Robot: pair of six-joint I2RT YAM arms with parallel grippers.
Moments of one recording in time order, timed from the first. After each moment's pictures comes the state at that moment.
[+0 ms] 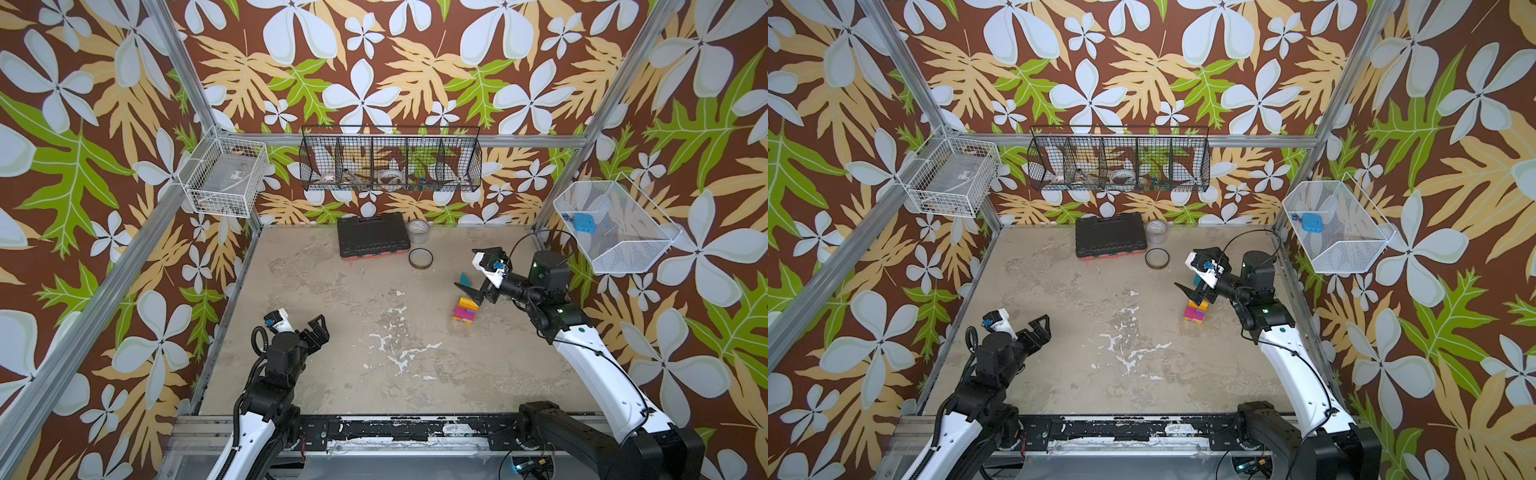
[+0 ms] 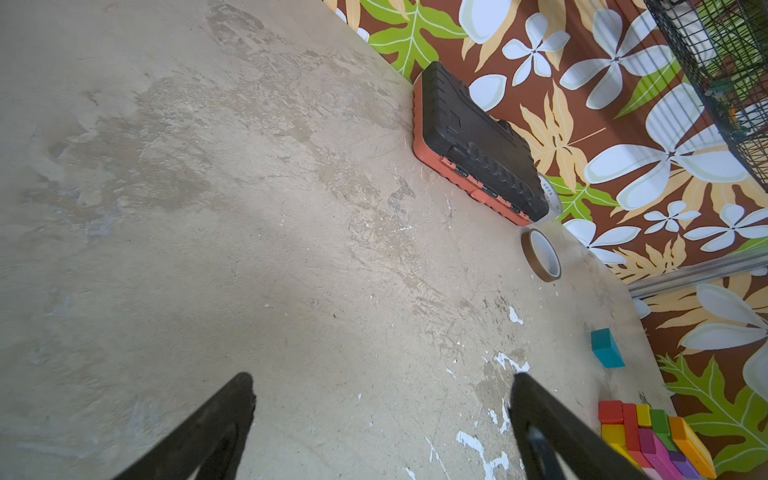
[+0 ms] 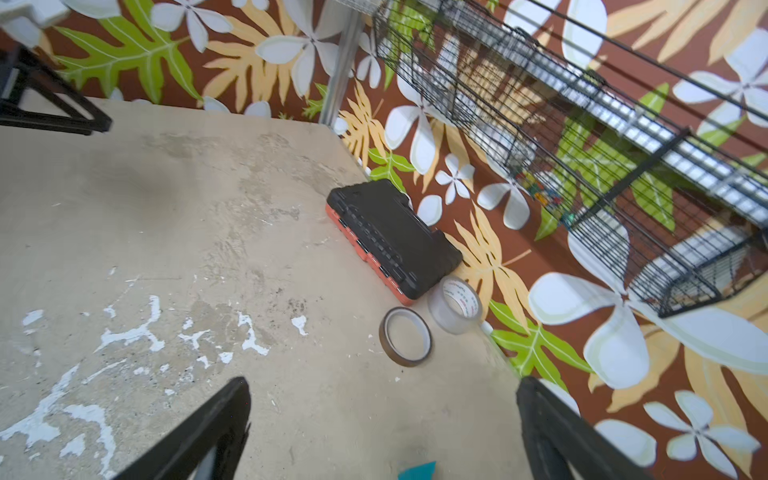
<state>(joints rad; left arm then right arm) -0.24 0.41 0.23 -0.27 -0.17 -0.76 0.11 1.08 0.88 -0.10 -0.65 -0.61</state>
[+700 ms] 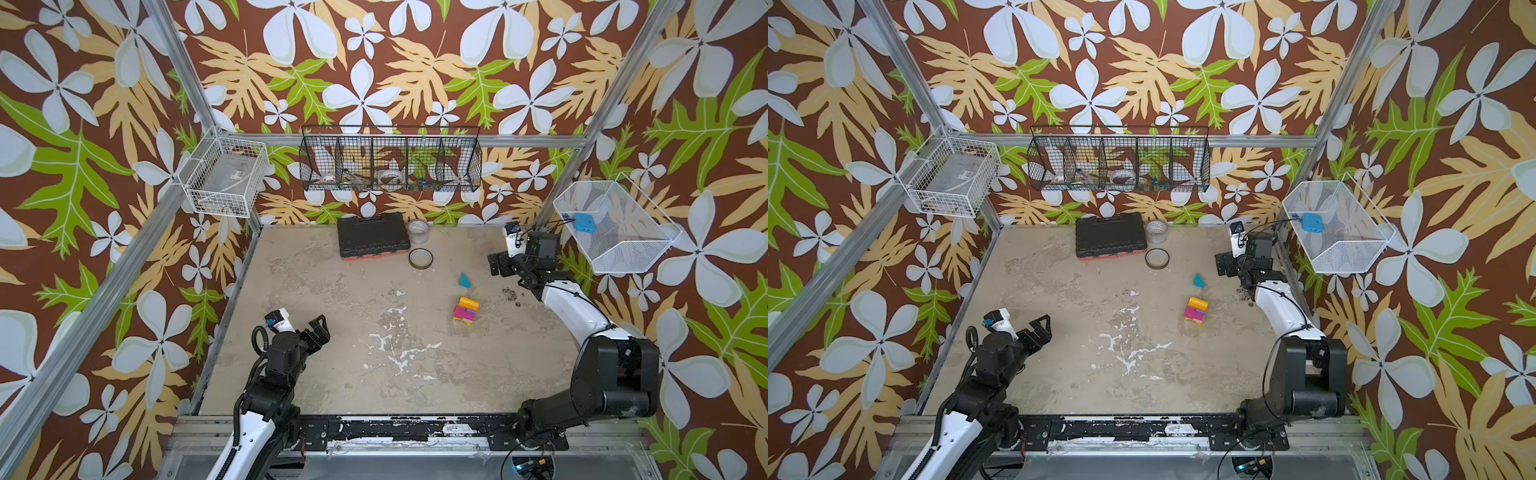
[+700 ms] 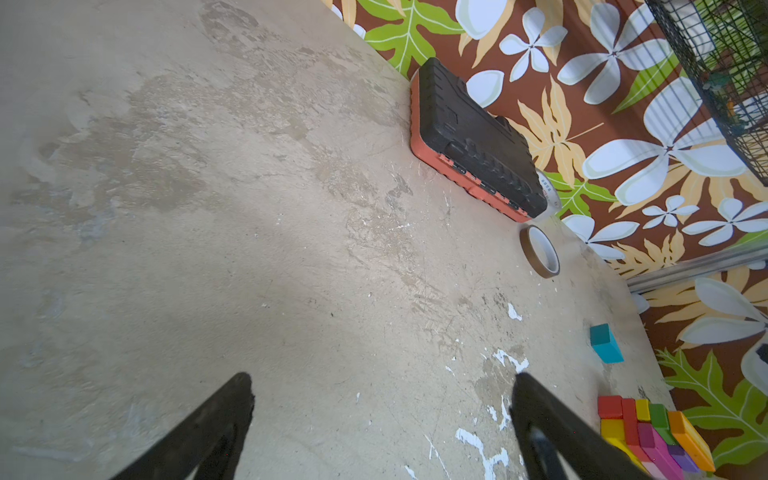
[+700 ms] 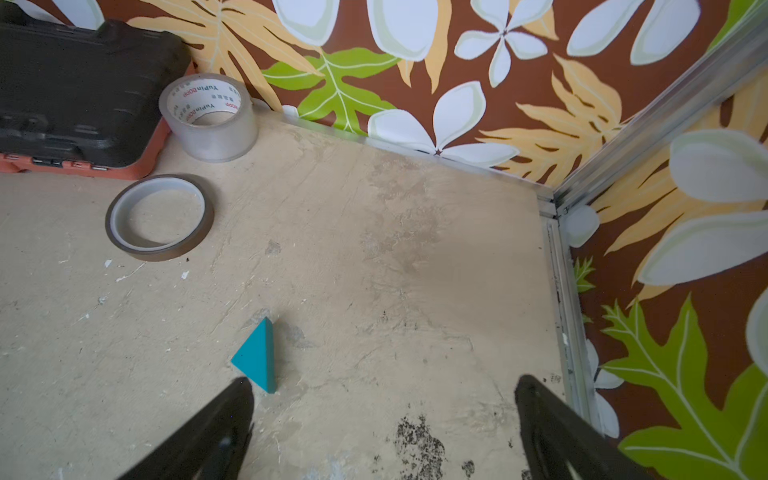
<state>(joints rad) -0.24 0.42 0.23 -0.26 -0.15 -0.75 -0.05 1.52 1.09 -0.16 -0.06 -0.25</state>
